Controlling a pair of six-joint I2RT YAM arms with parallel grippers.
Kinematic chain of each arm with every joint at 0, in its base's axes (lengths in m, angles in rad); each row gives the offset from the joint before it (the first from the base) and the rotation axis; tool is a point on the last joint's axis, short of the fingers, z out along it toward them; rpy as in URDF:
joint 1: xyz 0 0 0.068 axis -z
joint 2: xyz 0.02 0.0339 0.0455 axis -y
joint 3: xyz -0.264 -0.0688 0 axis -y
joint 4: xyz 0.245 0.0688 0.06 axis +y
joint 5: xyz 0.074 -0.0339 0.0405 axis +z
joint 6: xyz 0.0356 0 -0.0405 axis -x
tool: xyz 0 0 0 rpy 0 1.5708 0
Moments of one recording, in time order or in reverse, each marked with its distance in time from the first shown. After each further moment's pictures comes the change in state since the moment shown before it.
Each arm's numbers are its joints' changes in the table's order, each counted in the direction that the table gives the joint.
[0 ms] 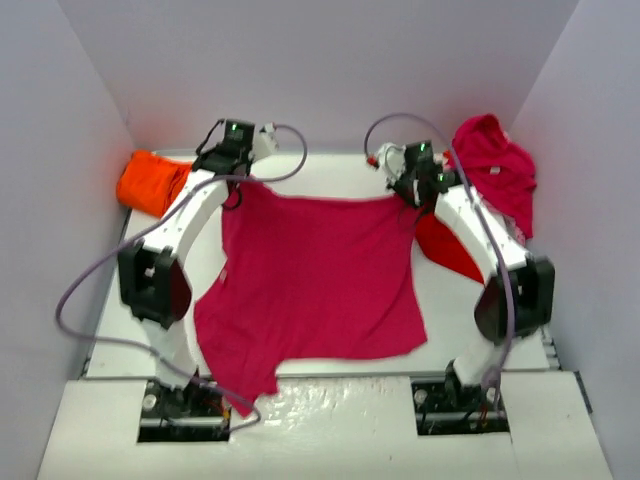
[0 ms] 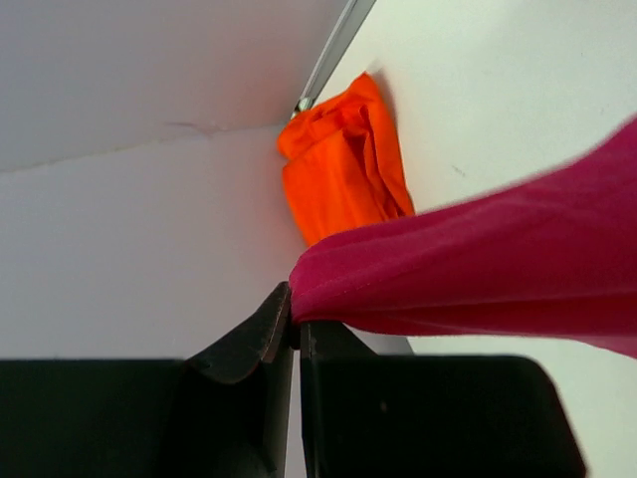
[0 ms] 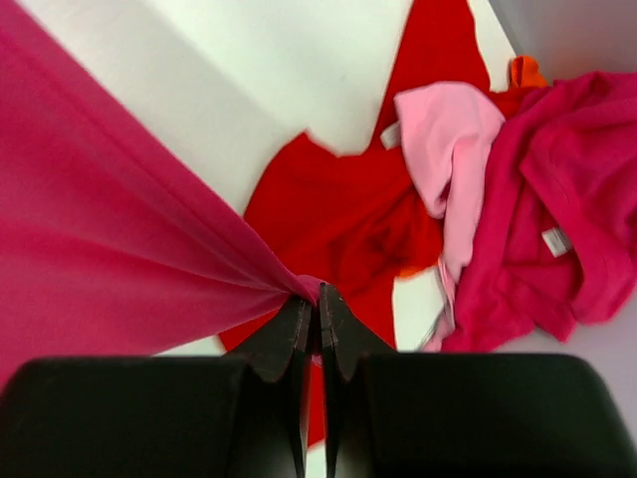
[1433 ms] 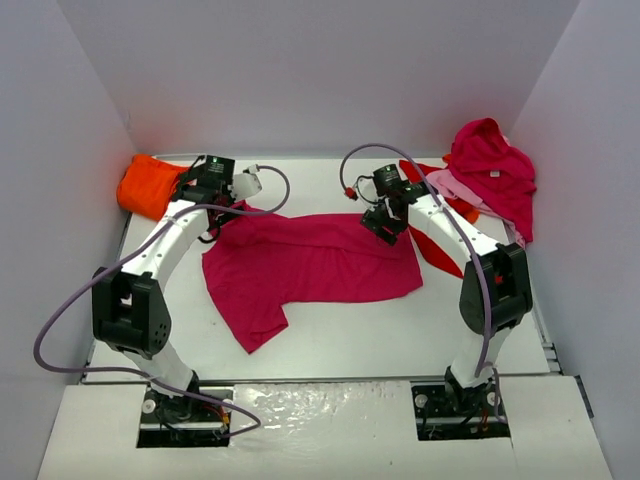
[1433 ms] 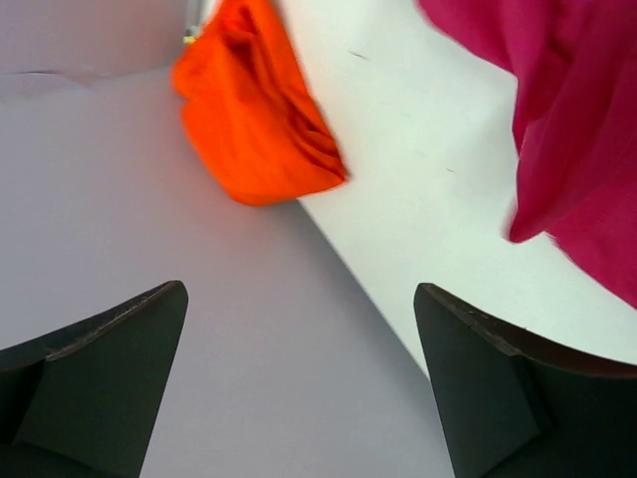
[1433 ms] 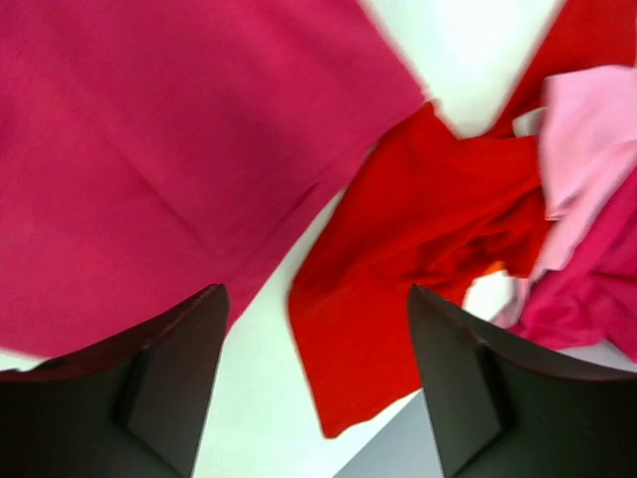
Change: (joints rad) left arm -0.059 0.215 -0.364 0.014 -0.075 -0.049; right arm -0.130 -0.094 -0.038 0.093 -0.077 -0.050
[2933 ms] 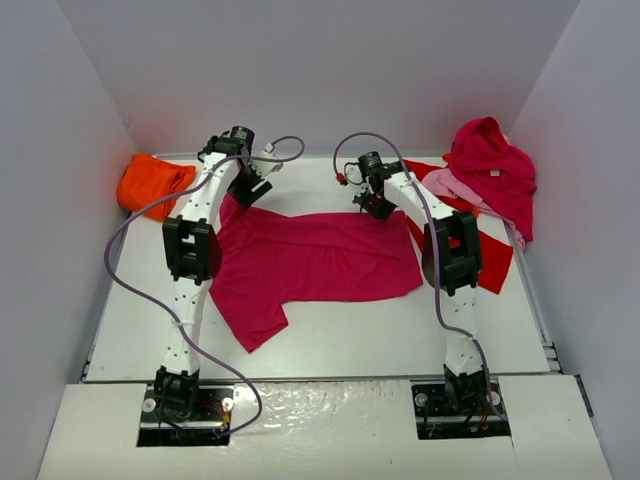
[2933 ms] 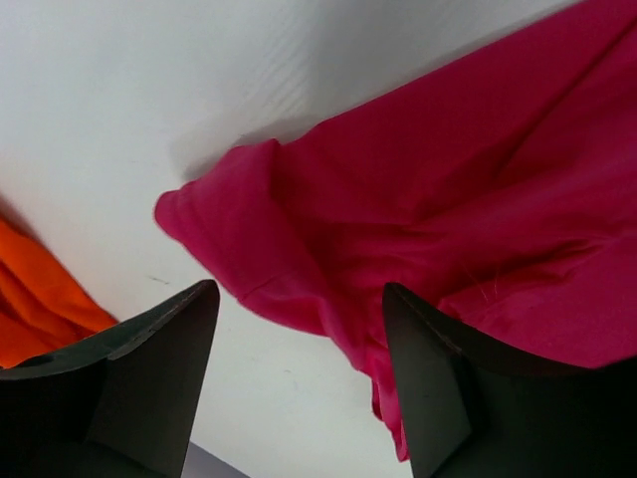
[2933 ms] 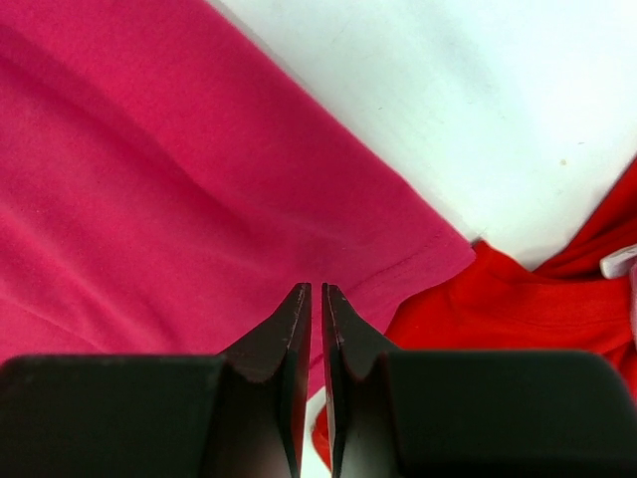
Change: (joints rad) left arm -0.053 -0.832 1.103 0.667 -0.452 0.308; right arm 0.045 -0.468 0.457 0.133 0.087 -0.120
